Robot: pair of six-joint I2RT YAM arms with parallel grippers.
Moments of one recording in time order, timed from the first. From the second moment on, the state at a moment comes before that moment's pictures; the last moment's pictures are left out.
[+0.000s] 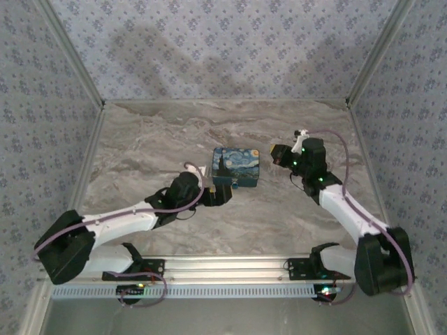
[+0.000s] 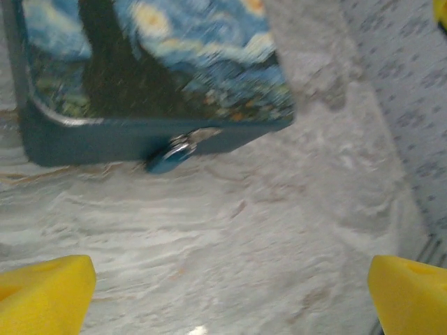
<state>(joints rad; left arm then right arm) -0.87 1.27 0.53 0.20 0.08 -0.79 0.25 1.22 0.69 0.10 -0.27 0.64</state>
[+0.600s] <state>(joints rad) -0.71 1.70 0.60 0.61 0.17 -0.57 0.44 1.58 0.81 0.13 0.02 0.53</state>
